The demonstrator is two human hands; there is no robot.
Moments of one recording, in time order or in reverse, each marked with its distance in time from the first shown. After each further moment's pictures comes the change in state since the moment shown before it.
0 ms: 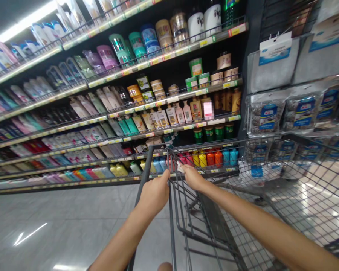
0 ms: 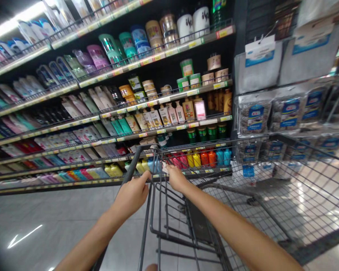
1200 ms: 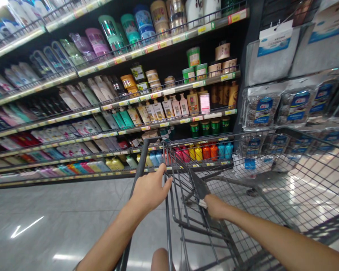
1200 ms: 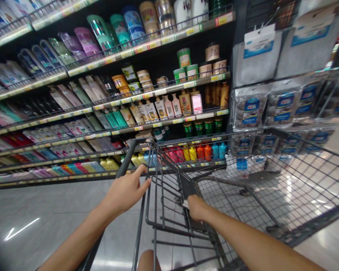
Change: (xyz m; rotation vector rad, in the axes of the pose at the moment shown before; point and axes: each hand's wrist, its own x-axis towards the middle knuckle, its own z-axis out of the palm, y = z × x) left_hand -0.015 0.011 -0.007 -0.068 -0.011 -0.025; right_hand -0.131 0.025 -0.011 -0.250 -0.445 0.457
